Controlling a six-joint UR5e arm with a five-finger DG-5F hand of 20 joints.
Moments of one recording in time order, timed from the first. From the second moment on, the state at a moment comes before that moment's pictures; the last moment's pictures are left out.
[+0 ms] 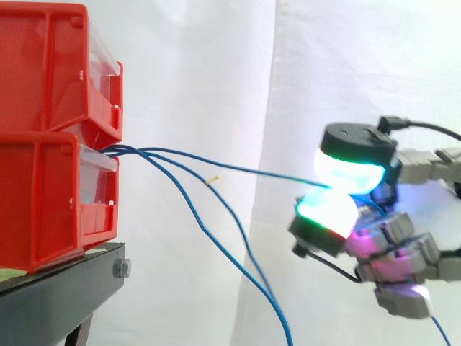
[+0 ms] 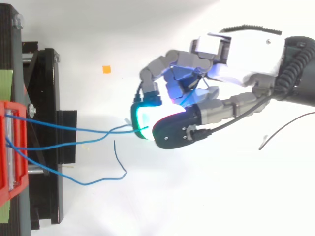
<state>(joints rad) 0.11 -2.14 -1.48 -2.70 -1.31 -0.12</state>
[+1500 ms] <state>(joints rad) 0.14 -2.13 -1.60 -2.62 -1.22 -0.11</state>
